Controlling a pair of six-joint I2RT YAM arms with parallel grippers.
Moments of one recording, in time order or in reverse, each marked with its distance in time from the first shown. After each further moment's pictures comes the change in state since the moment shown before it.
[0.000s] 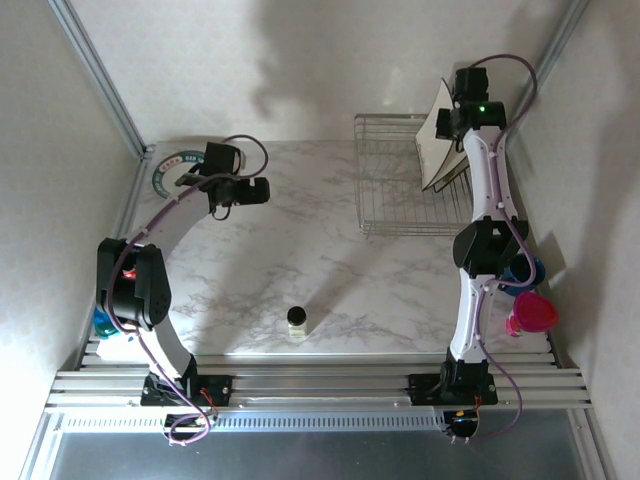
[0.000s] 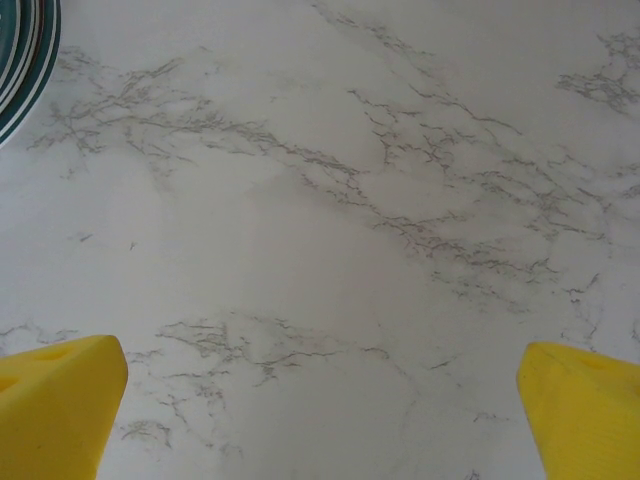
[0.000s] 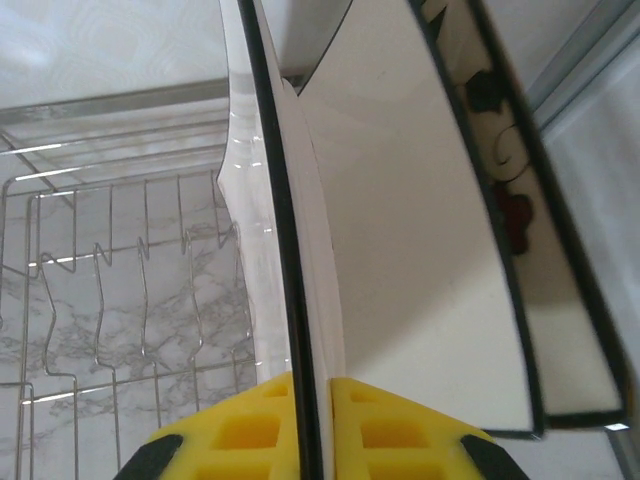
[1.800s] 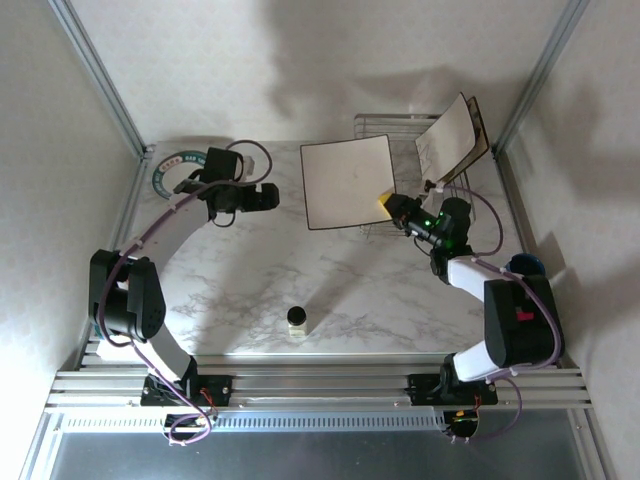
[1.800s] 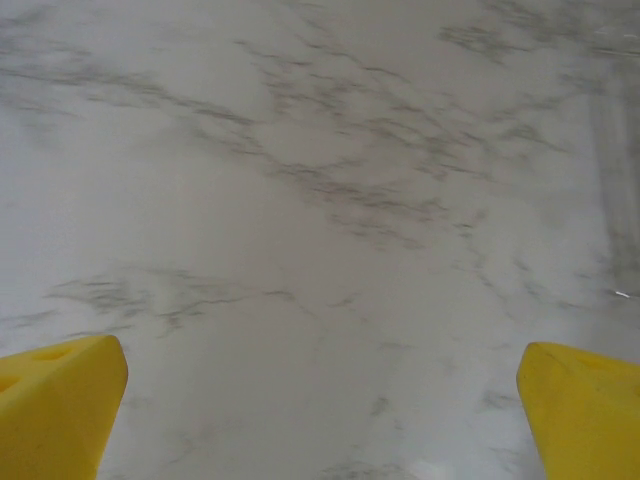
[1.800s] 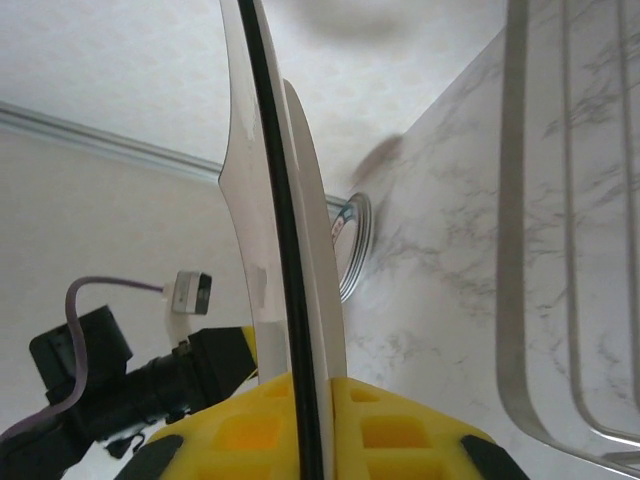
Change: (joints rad) left arm -0.034 -0.085 -0.069 0.009 0.188 -0.035; right arm 0.119 -0.735 -1.913 1.889 -0.898 1.074
